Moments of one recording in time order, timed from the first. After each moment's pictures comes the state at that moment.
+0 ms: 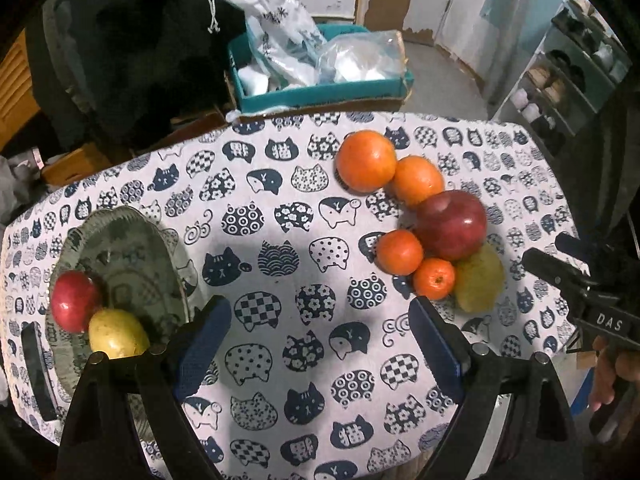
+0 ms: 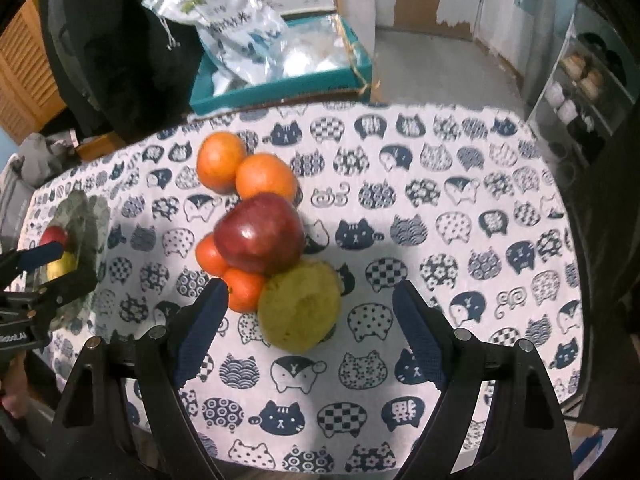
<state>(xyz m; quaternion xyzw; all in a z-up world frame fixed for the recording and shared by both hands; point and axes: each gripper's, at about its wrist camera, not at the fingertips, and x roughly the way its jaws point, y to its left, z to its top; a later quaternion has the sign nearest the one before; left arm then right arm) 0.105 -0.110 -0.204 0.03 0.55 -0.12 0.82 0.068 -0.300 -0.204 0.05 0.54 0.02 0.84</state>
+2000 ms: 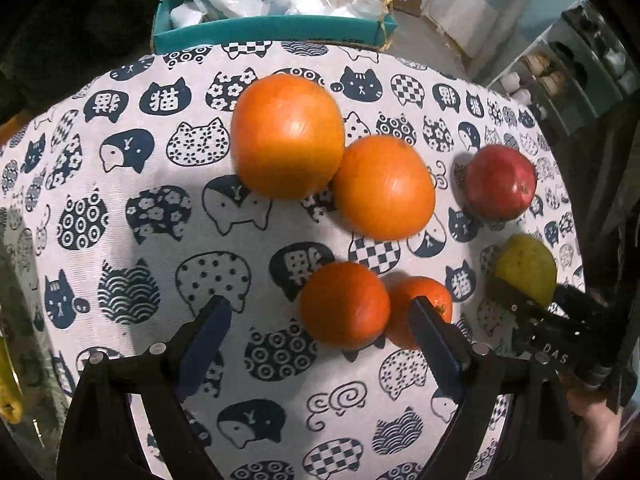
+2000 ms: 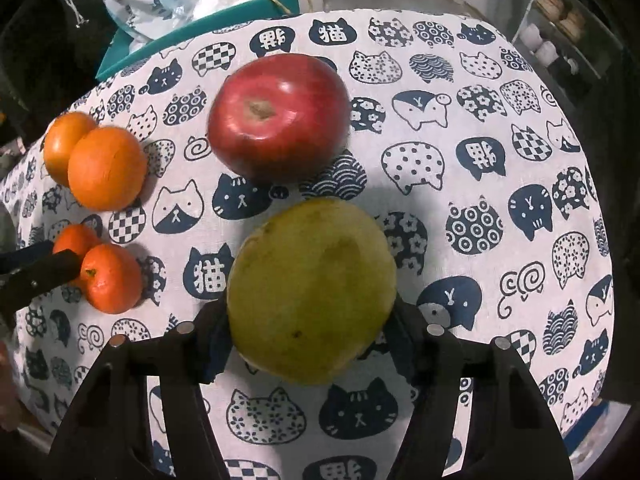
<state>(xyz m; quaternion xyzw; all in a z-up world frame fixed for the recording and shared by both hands) 0.158 -0.181 -0.294 -0.03 0.61 -0.17 0.77 0.088 -0.366 -0.297 0.08 0.60 -0.04 0.80</state>
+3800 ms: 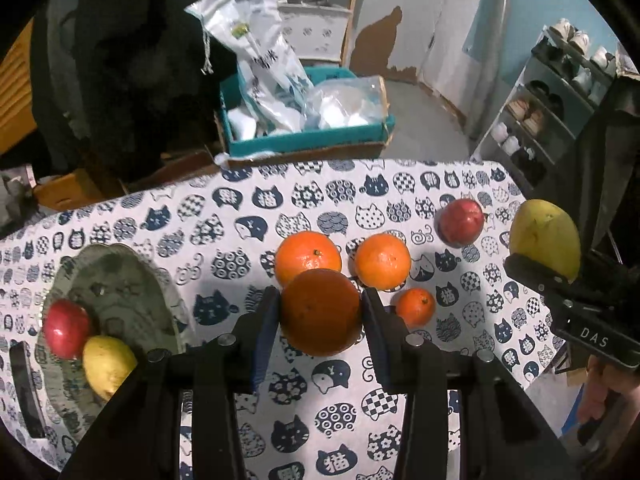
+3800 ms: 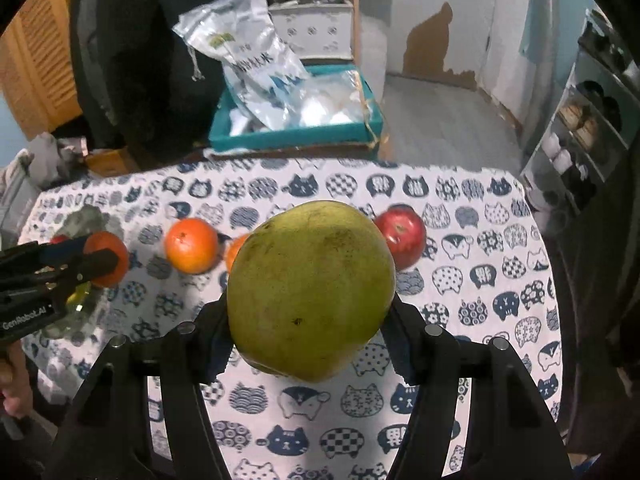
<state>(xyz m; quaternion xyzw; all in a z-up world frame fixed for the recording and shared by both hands) 0.100 -0.106 -0.173 0.00 0.48 -0.15 0.86 0.063 -0.279 -0.166 0.03 0.47 0.03 0.88</state>
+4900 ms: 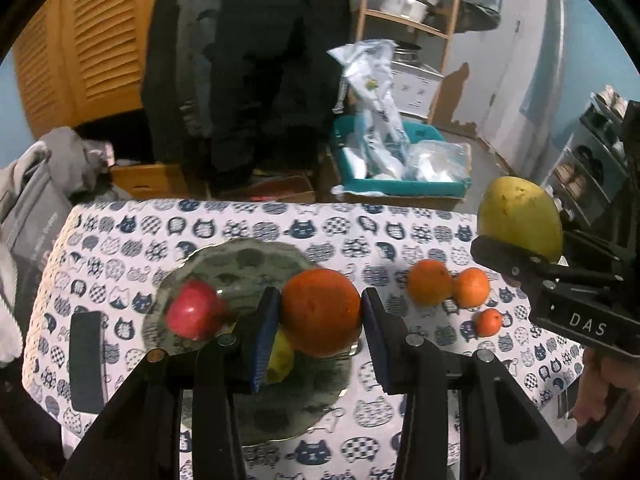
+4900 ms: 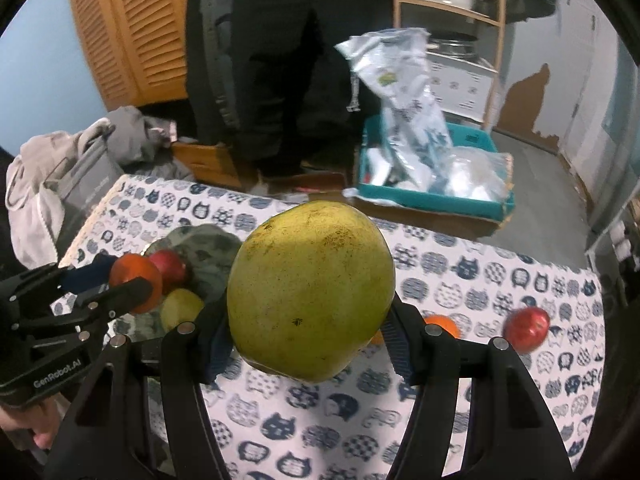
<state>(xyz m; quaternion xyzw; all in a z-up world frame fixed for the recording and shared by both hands) 0.065 0.043 -0.136 -0.05 0.43 -0.04 0.90 0.099 -0.100 -0.122 -0.02 0.43 0.17 0.89</state>
